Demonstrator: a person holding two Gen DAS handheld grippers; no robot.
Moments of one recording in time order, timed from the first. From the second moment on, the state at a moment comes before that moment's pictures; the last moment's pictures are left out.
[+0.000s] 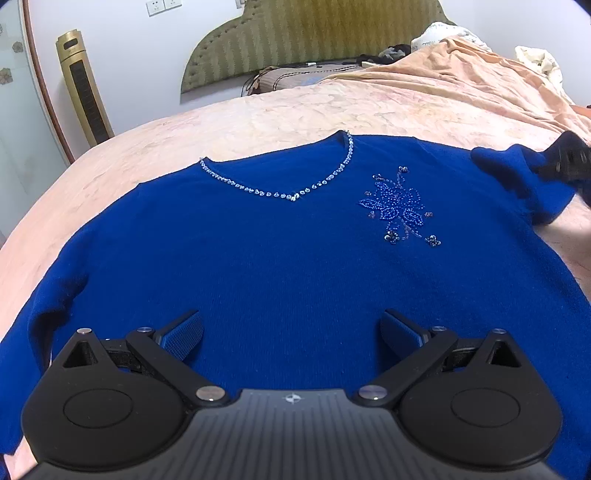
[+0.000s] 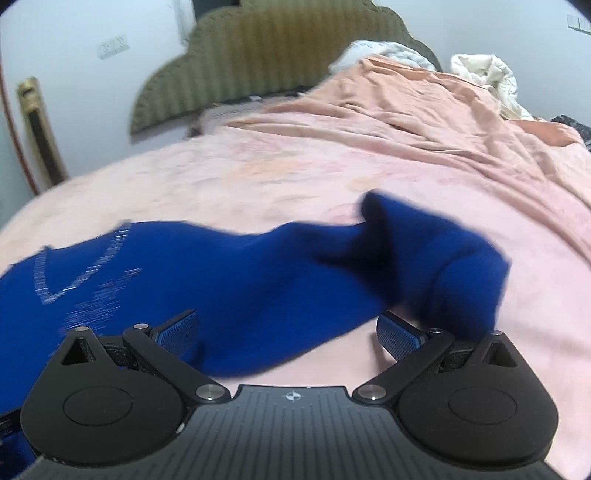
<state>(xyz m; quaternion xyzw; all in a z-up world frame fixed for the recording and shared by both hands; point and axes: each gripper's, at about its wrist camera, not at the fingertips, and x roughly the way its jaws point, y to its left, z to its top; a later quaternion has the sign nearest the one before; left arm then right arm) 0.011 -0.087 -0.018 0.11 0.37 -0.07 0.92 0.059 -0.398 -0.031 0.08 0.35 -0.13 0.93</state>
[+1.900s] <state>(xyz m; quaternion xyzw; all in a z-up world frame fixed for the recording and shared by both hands) 0.015 -0.084 -0.014 0.11 0.38 -0.09 0.91 -0.016 -0.523 0.005 0.32 0.29 -0.05 0.90</state>
